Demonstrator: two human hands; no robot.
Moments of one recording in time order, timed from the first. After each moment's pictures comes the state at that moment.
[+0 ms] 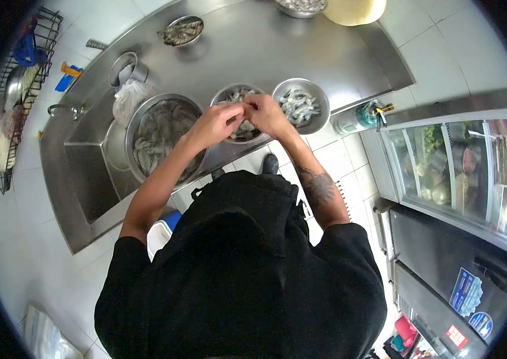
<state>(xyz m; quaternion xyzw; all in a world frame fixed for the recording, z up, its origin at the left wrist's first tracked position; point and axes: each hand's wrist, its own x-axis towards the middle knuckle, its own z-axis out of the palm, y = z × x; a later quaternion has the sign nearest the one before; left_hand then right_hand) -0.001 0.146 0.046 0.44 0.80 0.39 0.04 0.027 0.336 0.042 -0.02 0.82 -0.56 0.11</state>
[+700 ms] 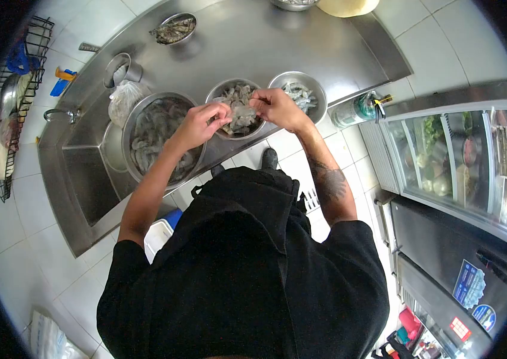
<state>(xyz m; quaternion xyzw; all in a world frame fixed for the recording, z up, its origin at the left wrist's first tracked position) 0.004 0.126 0.049 0.43 0.76 0.49 0.04 0.036 0.373 0.058 -0.02 0.76 -0.63 0.17</state>
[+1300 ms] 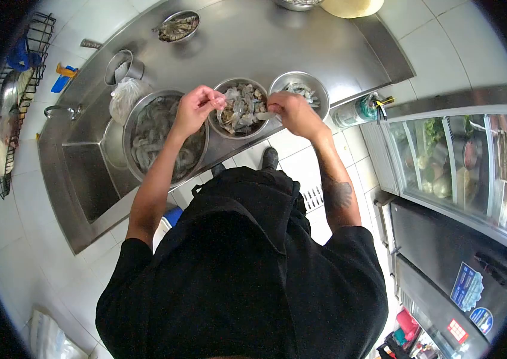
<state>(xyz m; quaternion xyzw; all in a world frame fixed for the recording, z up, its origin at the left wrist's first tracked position) -0.021 0.125 0.017 0.20 0.67 0.71 0.12 0.052 0.396 0.071 -0.18 0.90 -0.39 0.00</state>
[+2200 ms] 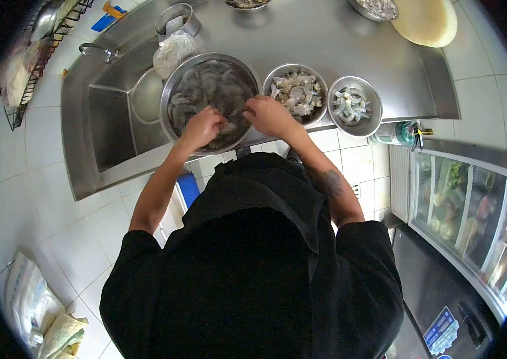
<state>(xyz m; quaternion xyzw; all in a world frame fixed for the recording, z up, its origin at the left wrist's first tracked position) 0.062 -0.025 -0.023 0.30 0.94 0.15 0.08 0.035 0.224 0.003 -0.29 0.87 -0.39 0.10</state>
